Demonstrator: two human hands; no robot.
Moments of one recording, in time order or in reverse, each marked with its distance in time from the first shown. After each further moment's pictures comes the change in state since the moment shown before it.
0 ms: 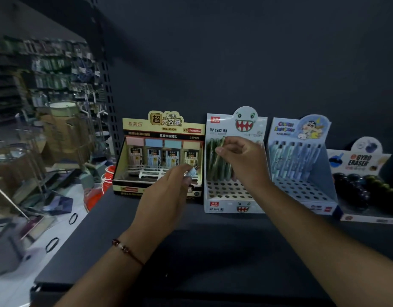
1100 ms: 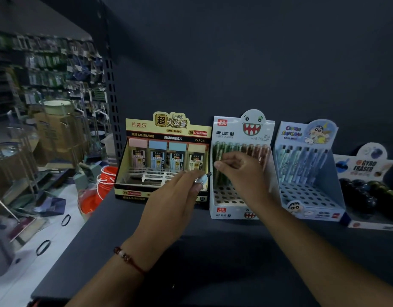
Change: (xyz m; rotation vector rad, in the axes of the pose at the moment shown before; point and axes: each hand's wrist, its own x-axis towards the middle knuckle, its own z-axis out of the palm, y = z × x) left_hand 0.002 -0.011 0.002 -0.061 0.009 0.045; right_hand -0.006 0.025 0.021 -0.116 -0.036 -0.013
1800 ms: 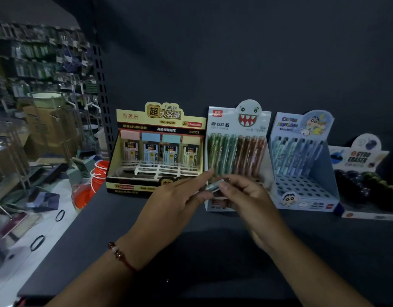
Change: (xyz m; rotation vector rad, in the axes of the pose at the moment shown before) left_hand -0.006 0.001 0.005 -0.194 -0.065 0.143; right_hand -0.078 -0.026 -0.020 0.453 -0.179 0.303
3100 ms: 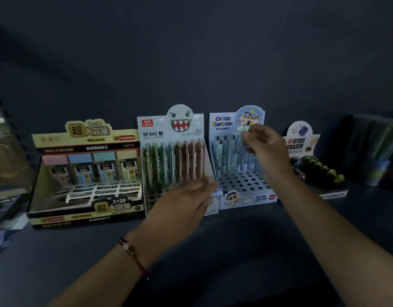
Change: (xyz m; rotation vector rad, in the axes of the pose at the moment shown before) left_hand 0.067 0.060 0.090 0.211 -0.326 0.202; right_hand 0.076 -0.033 -0.175 -0.089 0.504 -0.258
